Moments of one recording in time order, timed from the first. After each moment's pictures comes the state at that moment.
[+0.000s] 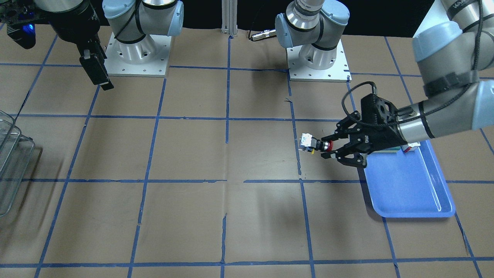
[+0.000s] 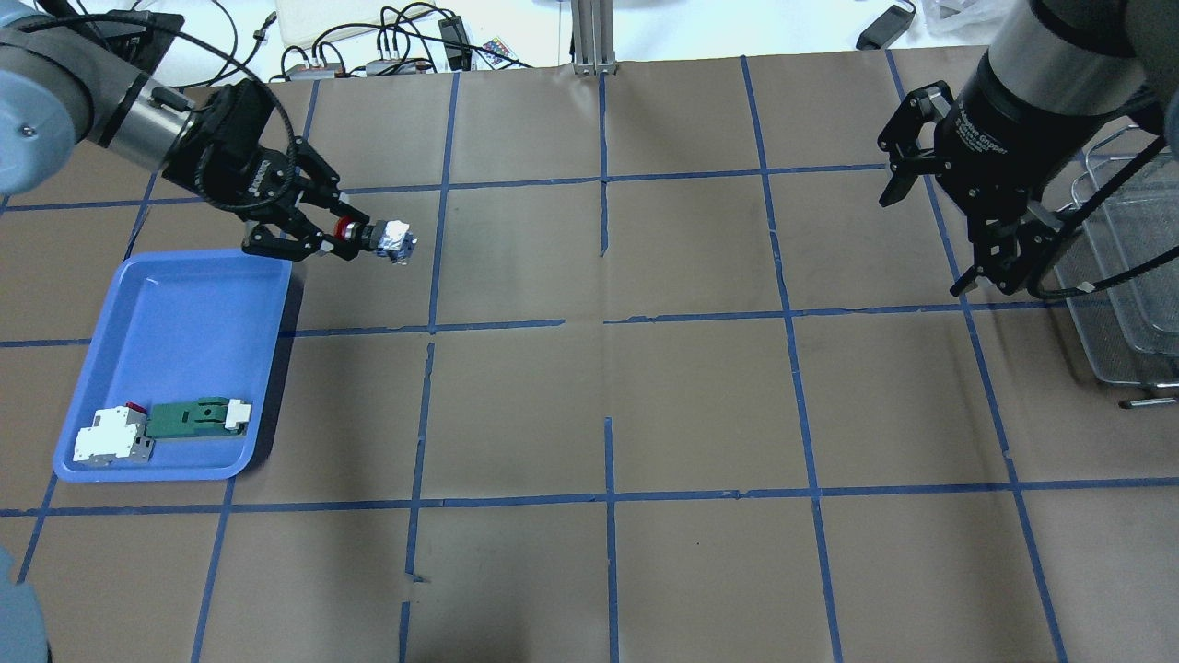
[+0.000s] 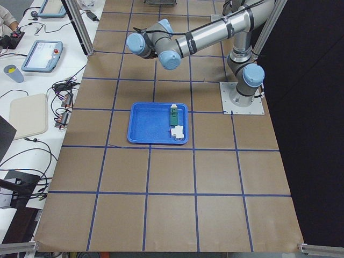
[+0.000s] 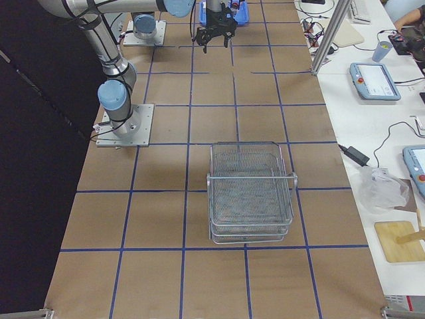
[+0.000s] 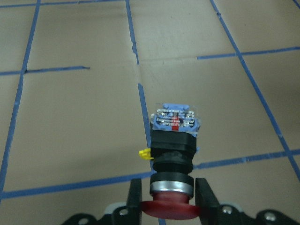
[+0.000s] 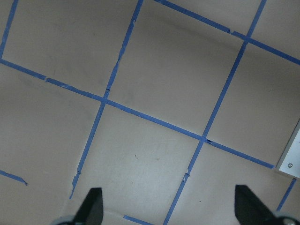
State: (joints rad) left arm -1.31 -1.81 -1.59 -1.68 0.96 2.07; right arm 1.52 -1.70 1.62 -1.49 -1.56 1.17
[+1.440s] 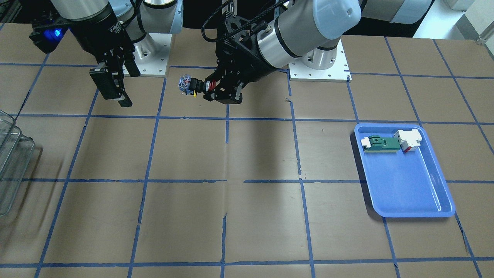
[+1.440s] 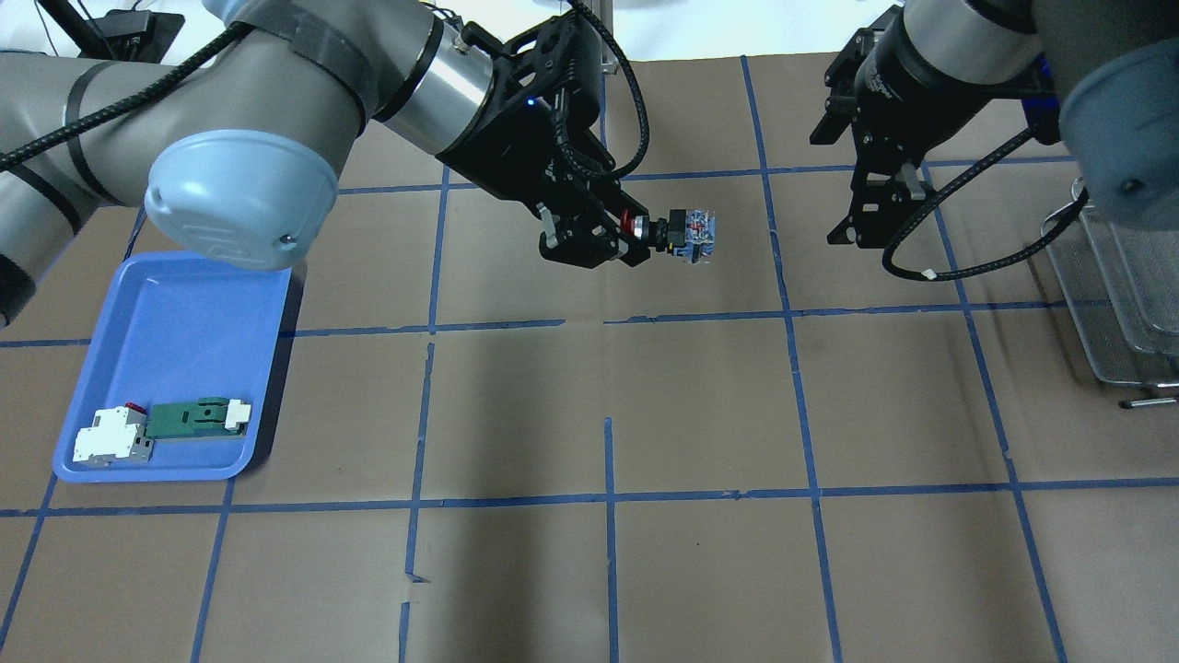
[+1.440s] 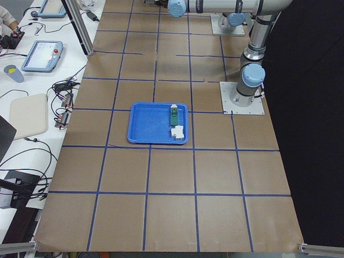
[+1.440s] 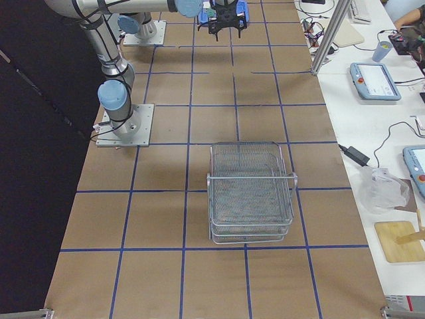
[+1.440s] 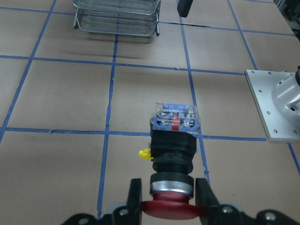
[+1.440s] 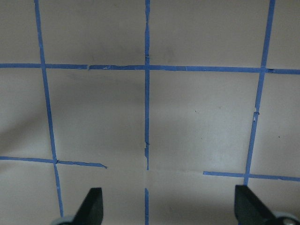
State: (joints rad) left arm -1.77 -1.67 -1.61 -1.40 0.85 1.33; right arm 1.61 -1.64 1.61 -1.66 -1.44 1.59
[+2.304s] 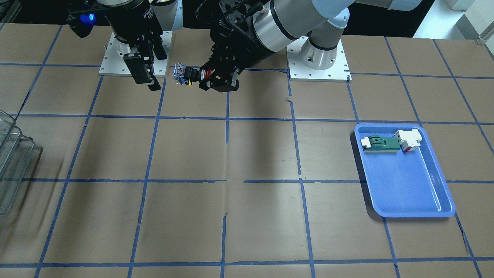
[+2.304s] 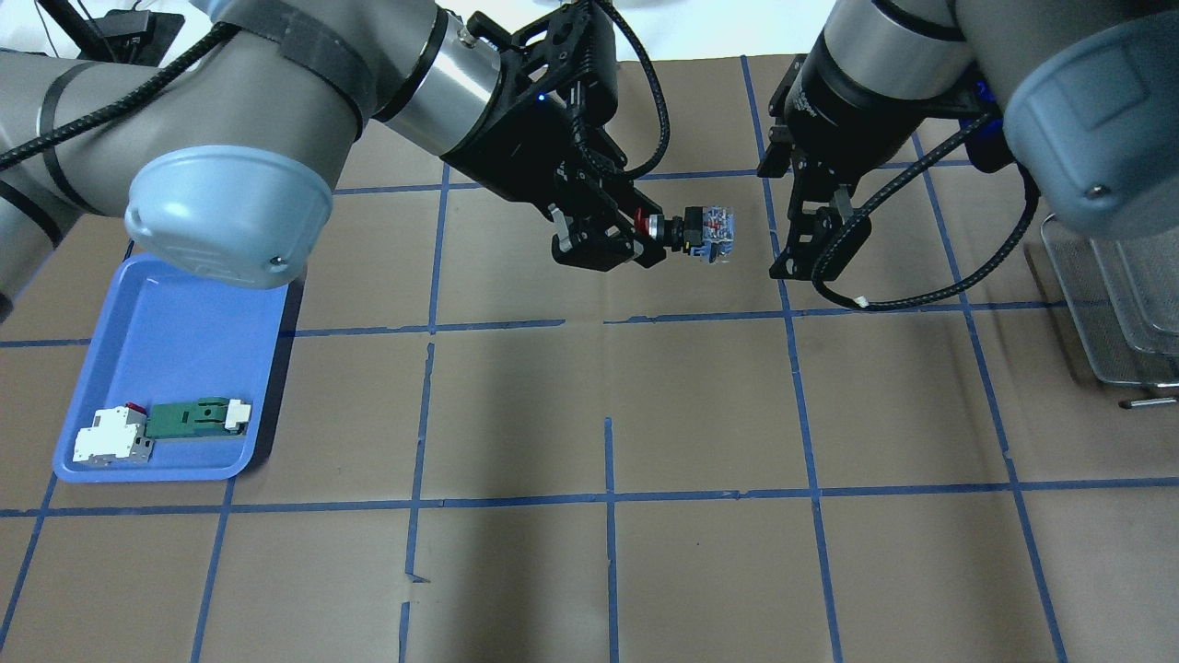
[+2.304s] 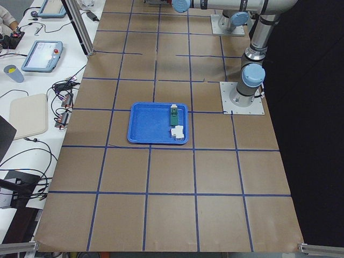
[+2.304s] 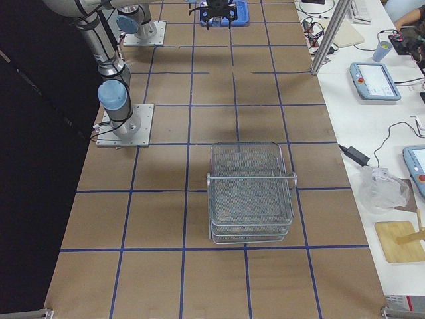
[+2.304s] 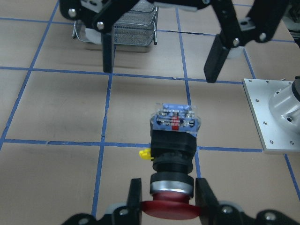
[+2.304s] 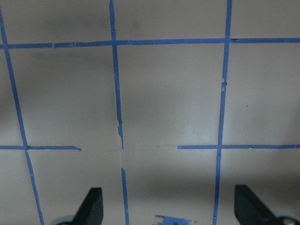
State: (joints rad) left arm -1.79 -1.64 -1.61 -1.39 0.85 1.27; right arm 1.72 -1.63 1.55 -1.55 -1.43 1.74
